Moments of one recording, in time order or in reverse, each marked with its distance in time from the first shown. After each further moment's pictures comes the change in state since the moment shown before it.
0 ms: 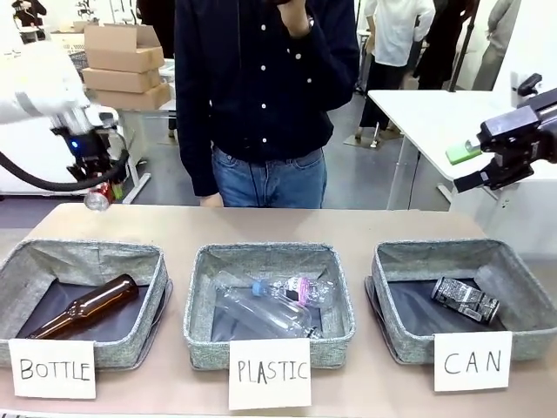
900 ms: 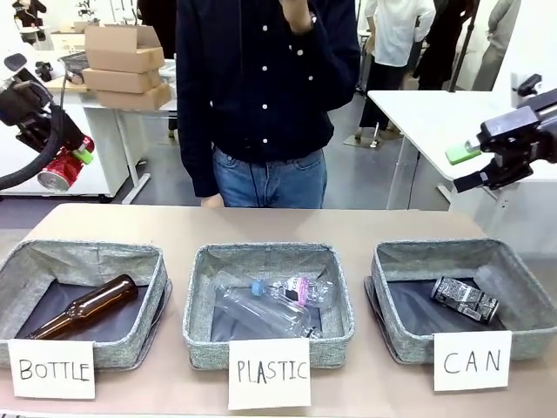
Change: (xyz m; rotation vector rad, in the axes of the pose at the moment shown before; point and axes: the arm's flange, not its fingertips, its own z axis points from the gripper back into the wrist) left arm -0.139 -0.024 0.092 -0.161 -0.312 -0.227; right arm 0.000 -0.001 -0.001 0.000 0.002 -0.002
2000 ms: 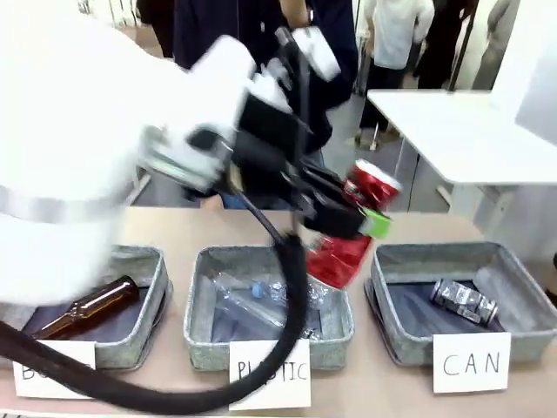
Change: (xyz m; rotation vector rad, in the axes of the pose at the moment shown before) left arm -0.168 -0.516 -0.083 -0.533 -0.448 -0.991; right arm -0.166 -0.020 0.258 -0.392 -0.468 -0.113
